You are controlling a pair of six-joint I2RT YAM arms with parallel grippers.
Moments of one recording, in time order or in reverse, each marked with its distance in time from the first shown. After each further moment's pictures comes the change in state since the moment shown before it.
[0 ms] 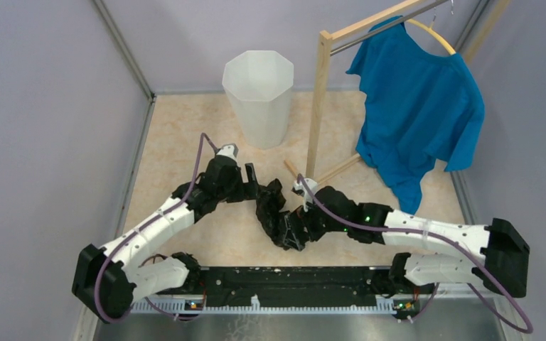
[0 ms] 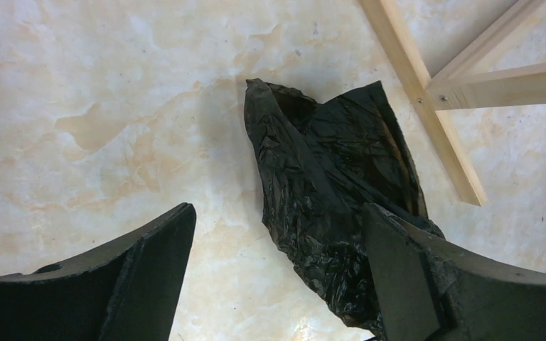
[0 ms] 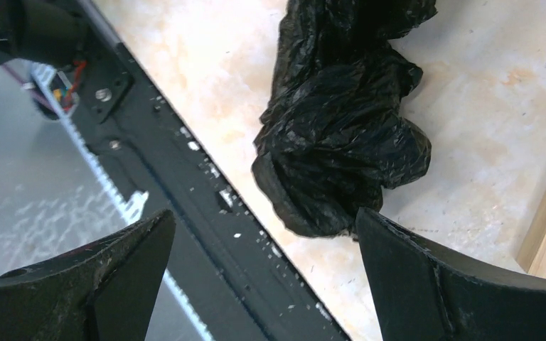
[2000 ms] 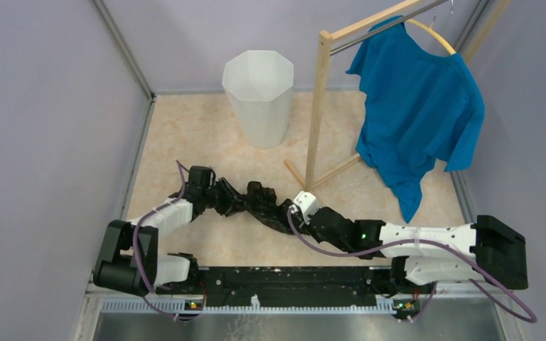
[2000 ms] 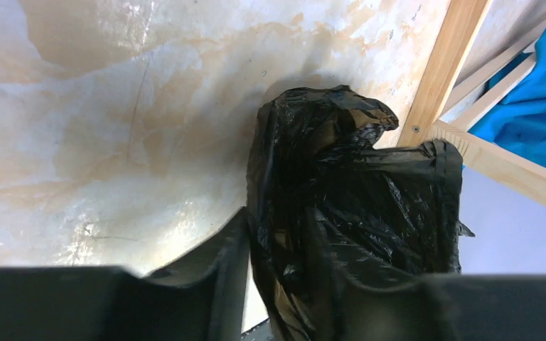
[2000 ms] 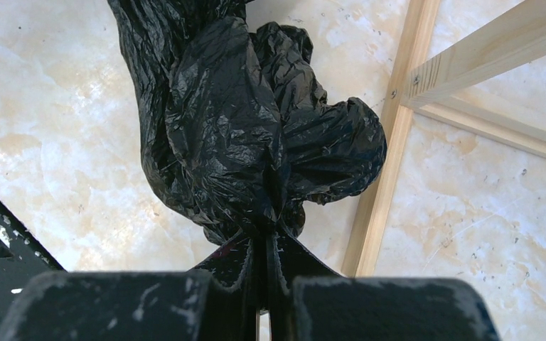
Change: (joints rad) left arm 0.409 0.217 -0.282 0.327 0.575 -0.371; right arm 0.154 0.055 -0.175 0.220 0.525 -0.377
